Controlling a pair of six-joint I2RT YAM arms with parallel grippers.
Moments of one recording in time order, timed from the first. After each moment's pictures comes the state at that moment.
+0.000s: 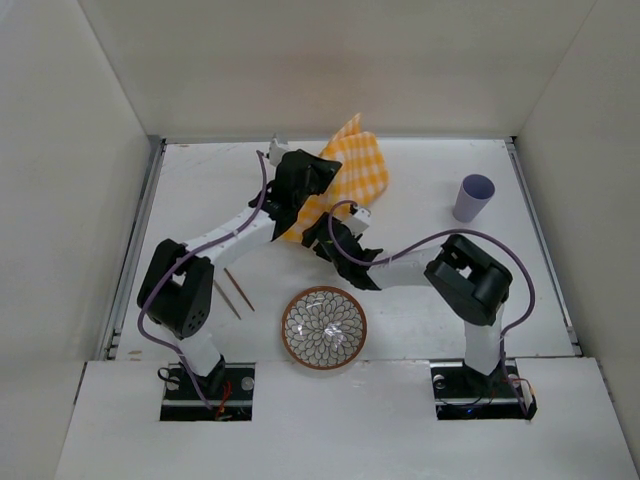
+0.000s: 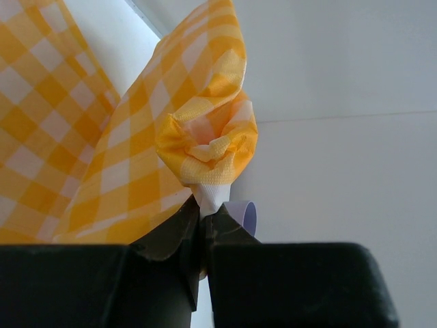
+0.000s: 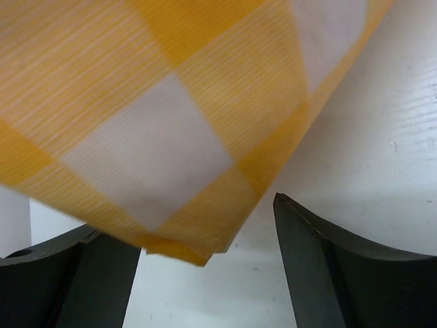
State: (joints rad) left arm -0.58 1.69 1.22 0.21 -0.17 -1.28; right arm 0.89 1.93 1.04 0.37 0.54 1.11
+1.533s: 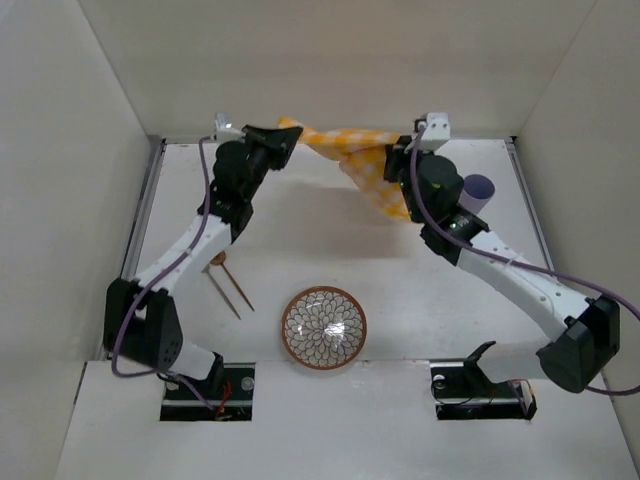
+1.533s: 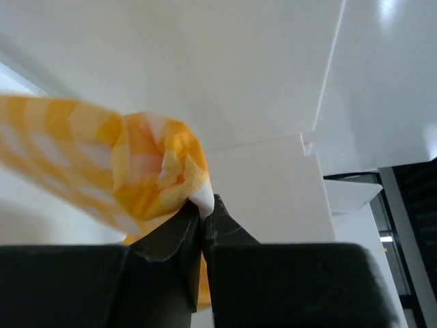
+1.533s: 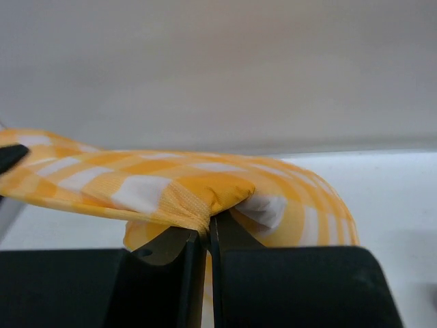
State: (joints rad) left arm -0.37 1.53 1.25 0.31 0.02 -1.33; right arm 0.61 1.34 1.22 0.19 0.50 0.21
